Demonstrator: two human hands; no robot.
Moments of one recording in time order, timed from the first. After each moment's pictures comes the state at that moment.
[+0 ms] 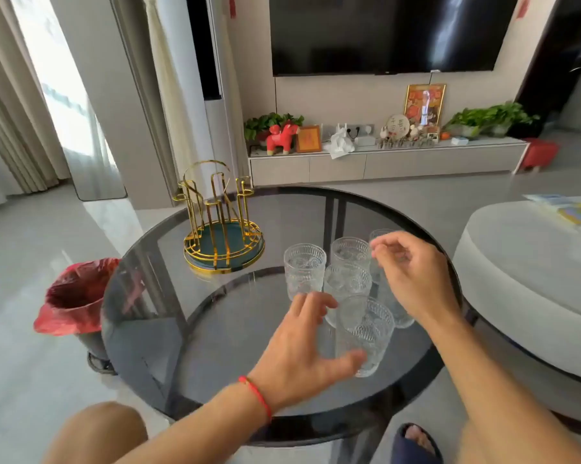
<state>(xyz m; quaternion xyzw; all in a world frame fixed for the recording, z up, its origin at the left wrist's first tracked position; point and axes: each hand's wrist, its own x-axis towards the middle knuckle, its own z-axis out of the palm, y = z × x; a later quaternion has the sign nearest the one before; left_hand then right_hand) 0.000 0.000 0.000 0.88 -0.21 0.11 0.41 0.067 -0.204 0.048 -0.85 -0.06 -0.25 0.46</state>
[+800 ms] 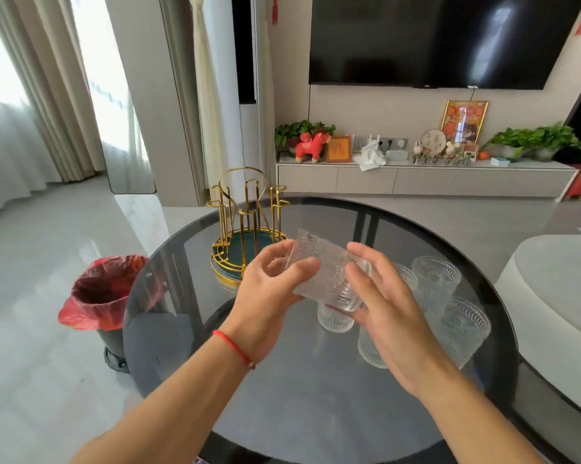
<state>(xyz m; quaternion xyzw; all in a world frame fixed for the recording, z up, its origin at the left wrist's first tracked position) 0.061 0.064 0.062 0.60 -0.03 0.08 0.80 0.055 -0.113 0.060 -0.68 -0.14 0.02 0.72</state>
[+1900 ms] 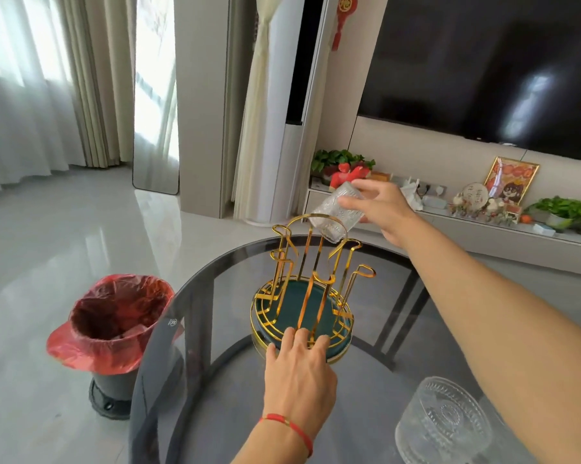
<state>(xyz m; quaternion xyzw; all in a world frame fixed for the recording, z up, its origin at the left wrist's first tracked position) 0.174 0.138 -0.031 0.98 0.05 0.10 0.17 0.395 0.046 0.146 -0.83 -0.16 -0.04 0.53</state>
